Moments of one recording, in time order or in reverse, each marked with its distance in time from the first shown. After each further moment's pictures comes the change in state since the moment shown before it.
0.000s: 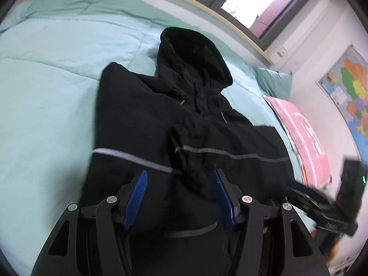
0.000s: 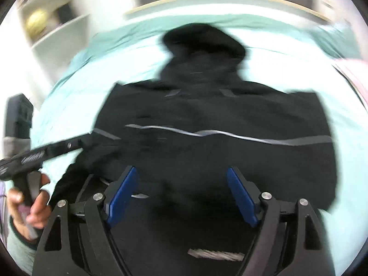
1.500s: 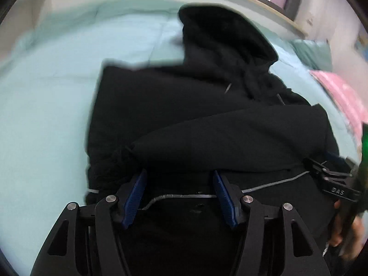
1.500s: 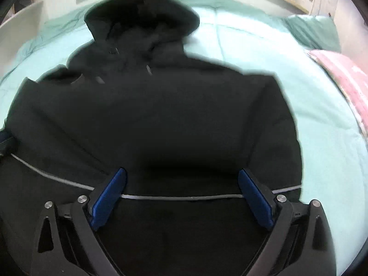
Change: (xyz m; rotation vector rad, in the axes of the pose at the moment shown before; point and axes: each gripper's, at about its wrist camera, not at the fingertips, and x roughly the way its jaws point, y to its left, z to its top) left arm 0.083 0.013 0.009 0.133 0.002 0.305; right arm 0.110 -0.064 0.019 -0.015 0.031 -0.251
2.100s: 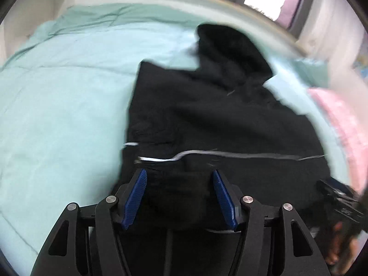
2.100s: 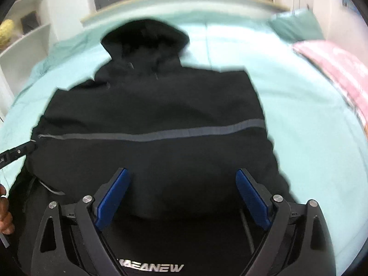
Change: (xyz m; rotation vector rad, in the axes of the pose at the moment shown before) left arm -0.061 0.015 -0.035 -0.053 -0.028 0.110; right arm -0.080 -0.016 -0.054 0.073 -0.038 0.029
